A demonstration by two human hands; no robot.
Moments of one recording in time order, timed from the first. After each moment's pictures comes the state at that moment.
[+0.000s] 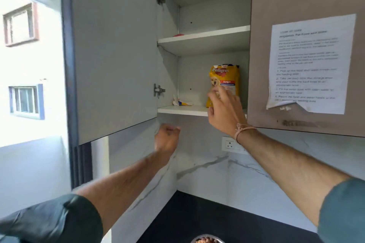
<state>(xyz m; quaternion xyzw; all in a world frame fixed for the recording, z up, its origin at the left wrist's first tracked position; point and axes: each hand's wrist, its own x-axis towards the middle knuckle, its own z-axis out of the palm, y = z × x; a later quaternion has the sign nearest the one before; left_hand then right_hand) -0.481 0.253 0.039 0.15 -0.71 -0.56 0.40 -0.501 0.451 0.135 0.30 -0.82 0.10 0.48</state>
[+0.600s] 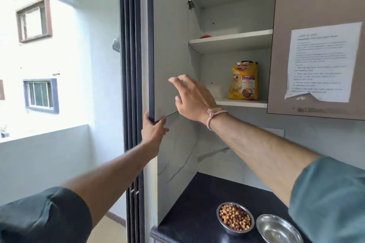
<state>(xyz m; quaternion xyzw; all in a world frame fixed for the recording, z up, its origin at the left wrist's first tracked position) -0.269 0.144 0.040 0.13 -0.63 -0.65 0.40 -0.274 0.306 0.147 0.45 -0.75 0.12 0.47</state>
